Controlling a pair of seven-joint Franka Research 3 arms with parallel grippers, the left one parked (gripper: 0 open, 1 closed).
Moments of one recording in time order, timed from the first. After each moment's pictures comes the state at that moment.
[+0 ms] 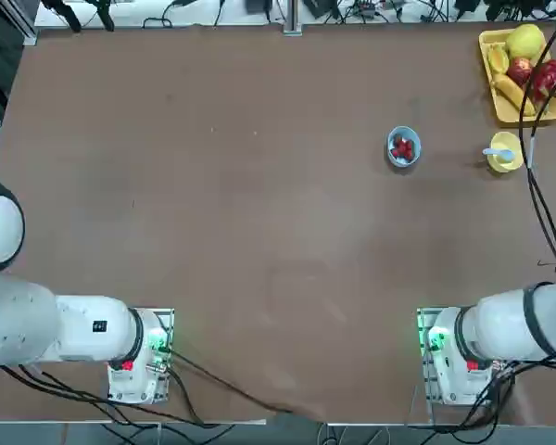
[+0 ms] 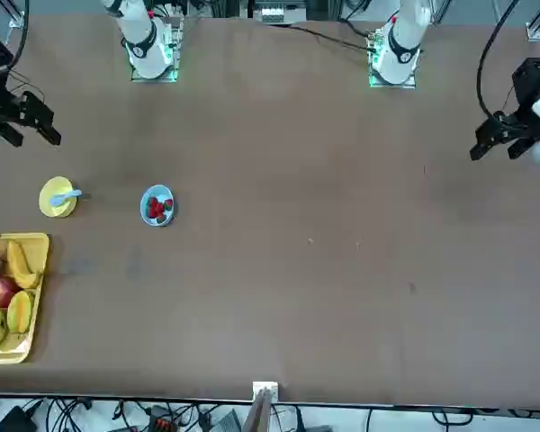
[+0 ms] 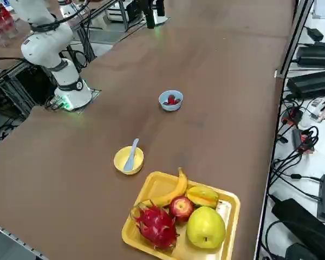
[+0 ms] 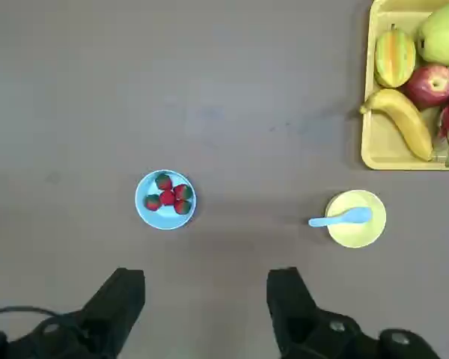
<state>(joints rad) 0.02 -0.03 0.00 -1.58 -0.02 1.57 -0.02</state>
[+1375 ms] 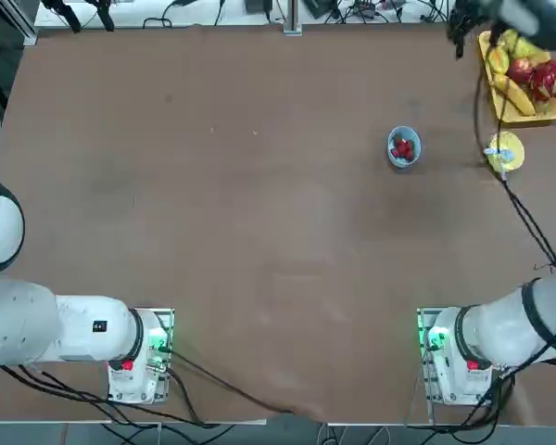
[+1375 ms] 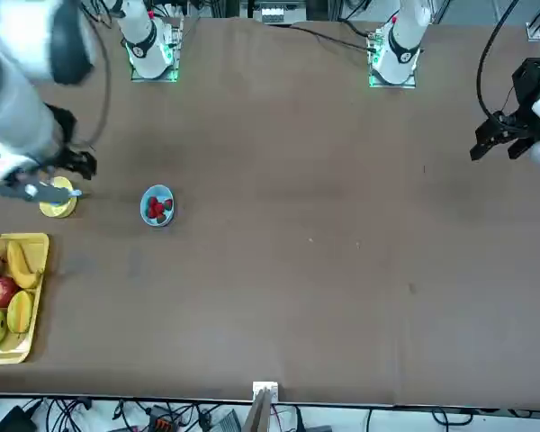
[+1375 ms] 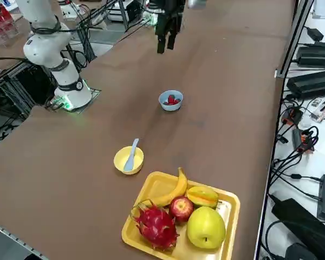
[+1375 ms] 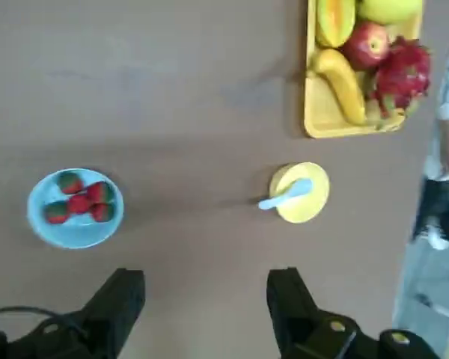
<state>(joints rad) 0.23 0.20 0.01 -1.64 -0.41 1.58 0.33</state>
